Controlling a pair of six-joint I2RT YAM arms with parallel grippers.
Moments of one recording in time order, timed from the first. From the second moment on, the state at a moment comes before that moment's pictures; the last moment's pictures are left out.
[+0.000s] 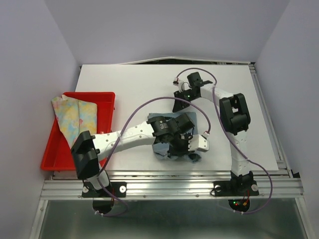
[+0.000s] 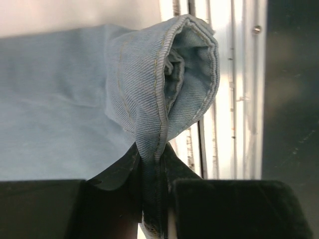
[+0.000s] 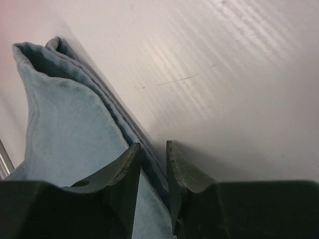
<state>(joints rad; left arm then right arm) -1.18 1.60 1.37 -0.85 0.34 0.44 0.33 2.30 1.78 -0.59 -0.70 -0.14</state>
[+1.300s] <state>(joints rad) -0.80 1.94 1.62 -0.68 0.12 0.87 0.34 2.28 1.69 -0.60 -0.88 -0.18</state>
